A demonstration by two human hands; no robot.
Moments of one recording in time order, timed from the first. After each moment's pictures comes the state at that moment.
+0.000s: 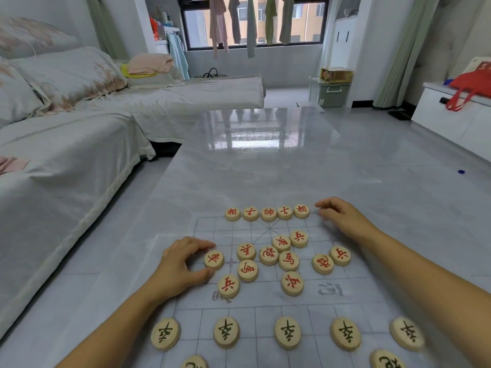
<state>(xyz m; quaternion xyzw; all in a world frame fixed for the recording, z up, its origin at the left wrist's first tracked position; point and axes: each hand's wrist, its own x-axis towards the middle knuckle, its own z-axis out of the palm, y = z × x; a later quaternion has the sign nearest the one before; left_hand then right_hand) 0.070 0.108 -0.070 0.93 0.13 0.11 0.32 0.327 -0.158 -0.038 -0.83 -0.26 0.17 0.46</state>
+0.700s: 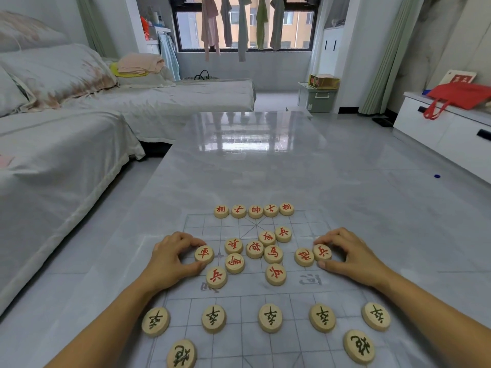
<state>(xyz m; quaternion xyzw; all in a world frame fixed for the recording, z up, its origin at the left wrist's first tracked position) 0.072 0.105 -0.074 0.94 0.14 0.12 0.30 0.282 -0.233 -0.059 -0.86 -0.41 0.09 0.29</state>
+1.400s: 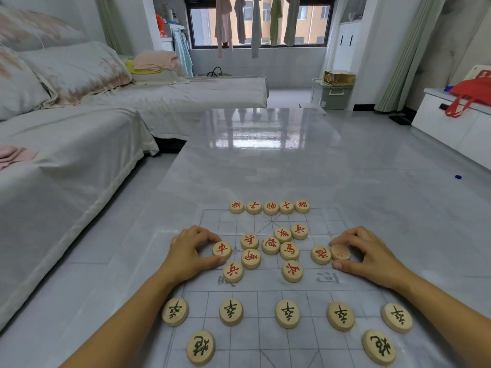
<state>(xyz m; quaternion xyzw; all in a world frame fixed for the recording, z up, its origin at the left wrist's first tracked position) 0.070 0.095 -0.063 0.93 0.16 0.12 0.31 0.282 -0.234 -0.064 -0.86 -0.42 0.08 0.28</state>
